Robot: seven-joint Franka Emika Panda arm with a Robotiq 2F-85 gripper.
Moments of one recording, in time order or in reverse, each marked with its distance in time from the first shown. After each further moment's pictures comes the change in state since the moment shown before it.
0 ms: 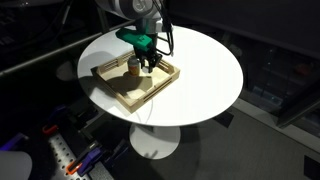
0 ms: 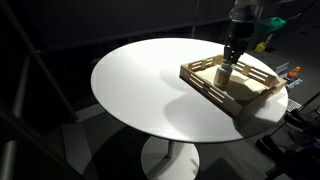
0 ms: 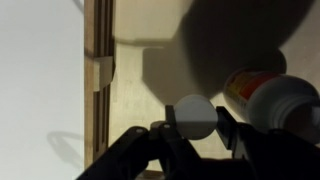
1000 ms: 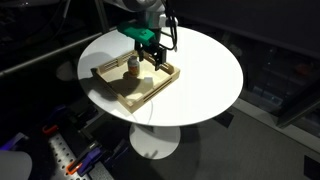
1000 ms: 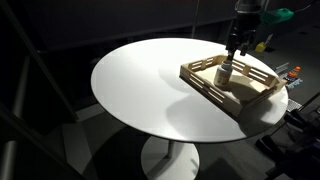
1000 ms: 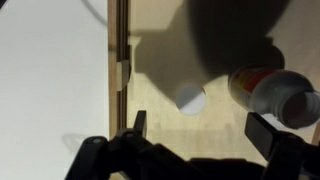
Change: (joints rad) arm -0.010 -0.054 -0.021 0.002 0.015 -0.059 0.000
